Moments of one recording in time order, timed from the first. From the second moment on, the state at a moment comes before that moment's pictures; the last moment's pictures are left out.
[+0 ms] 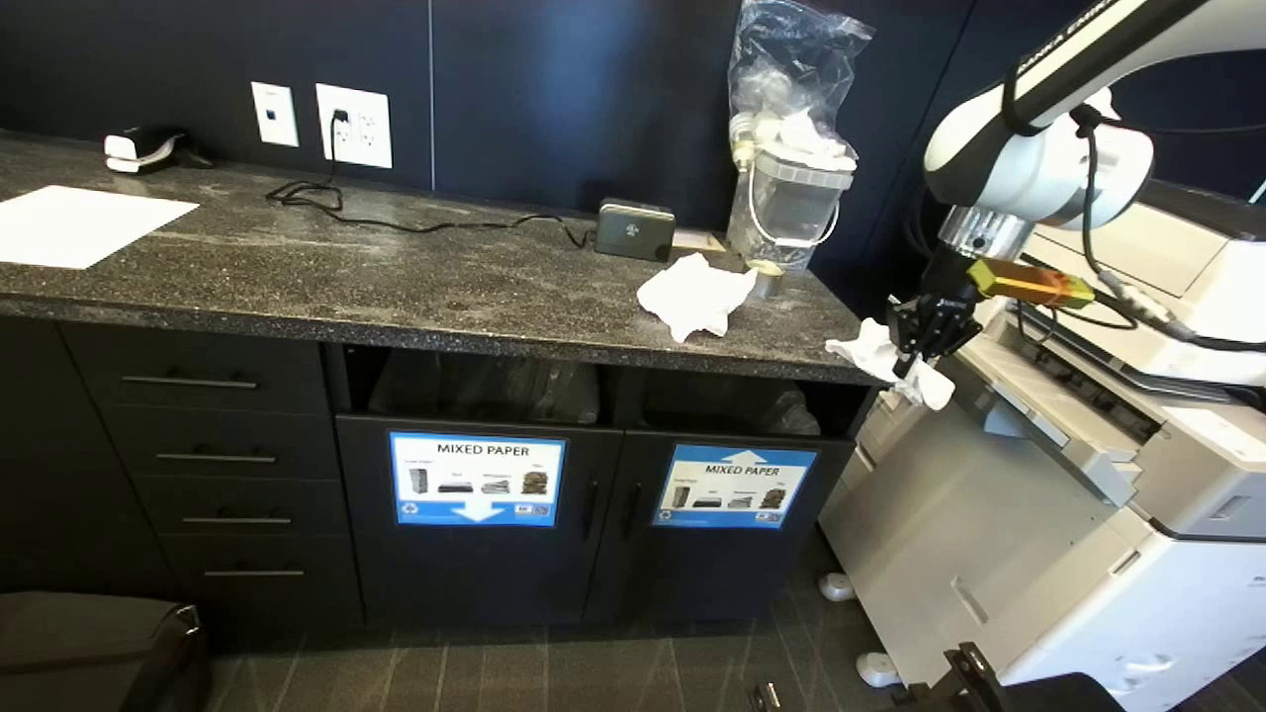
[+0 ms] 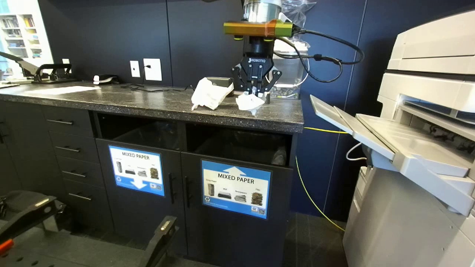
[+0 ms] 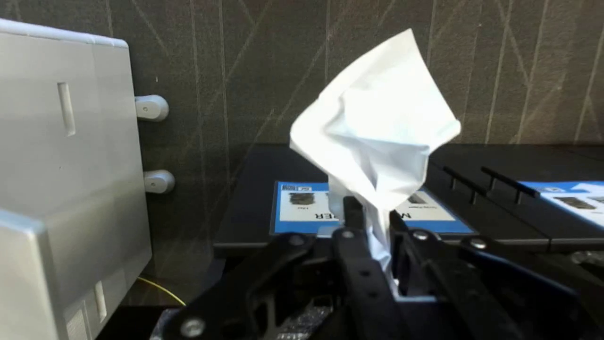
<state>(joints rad) -0.24 0.19 -0.08 -2.16 0.04 2.33 -0.31</state>
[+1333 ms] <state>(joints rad) -0.05 -0.05 -0.07 -2.76 0.07 2.88 -0.24</state>
